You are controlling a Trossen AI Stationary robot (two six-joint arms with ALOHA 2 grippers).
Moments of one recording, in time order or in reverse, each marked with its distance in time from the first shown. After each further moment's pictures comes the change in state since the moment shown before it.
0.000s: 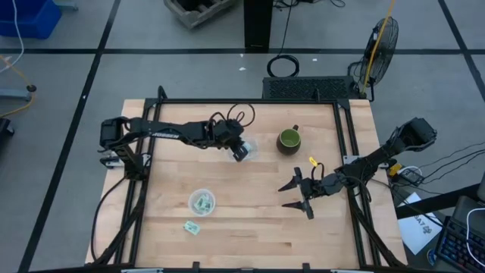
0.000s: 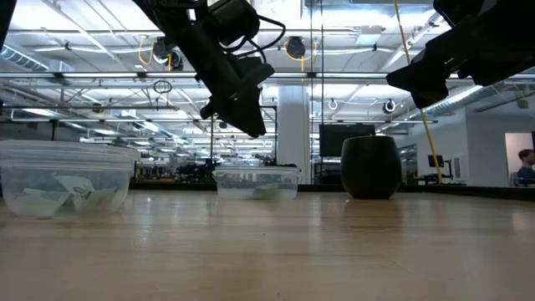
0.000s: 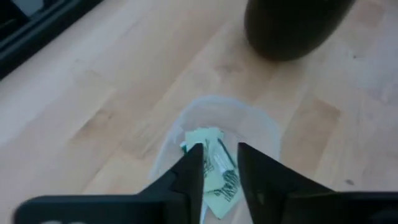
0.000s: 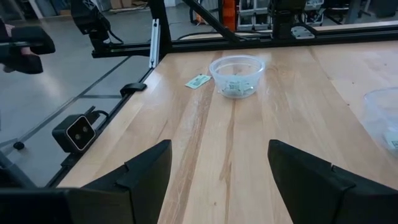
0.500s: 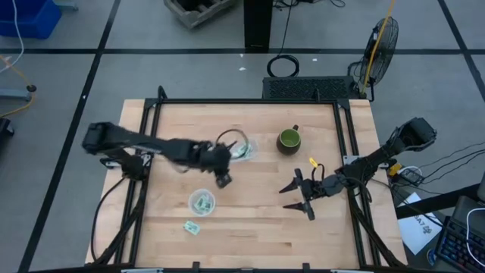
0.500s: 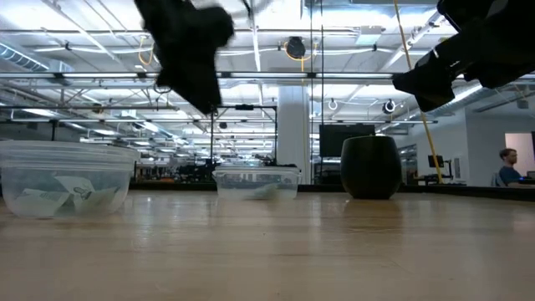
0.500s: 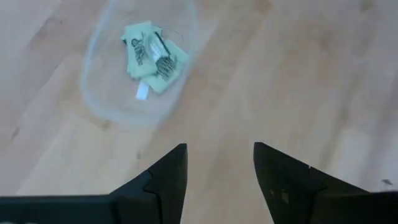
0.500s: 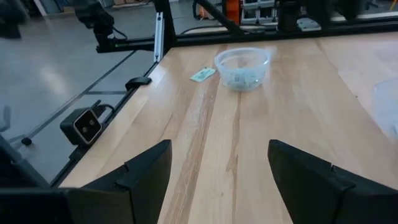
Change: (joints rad) left arm -0.277 -0.156 0.000 -0.372 -0.027 -0.194; right arm 0.016 0.000 -0.005 -0.013 -0.001 0.025
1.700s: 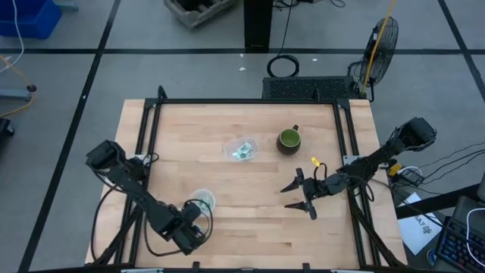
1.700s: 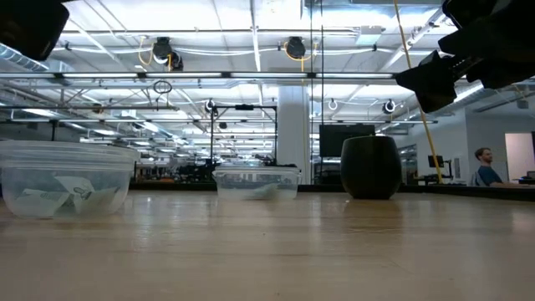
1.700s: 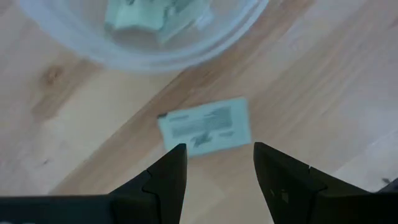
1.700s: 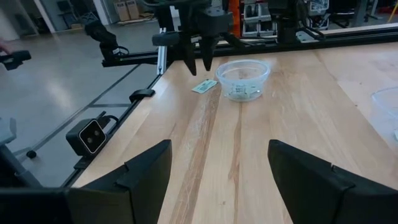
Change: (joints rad) left arm -0.671 0.204 0.000 -0.201 0.148 -1.069; right arm 0.004 0.000 -0.049 0.111 0.002 -0.004
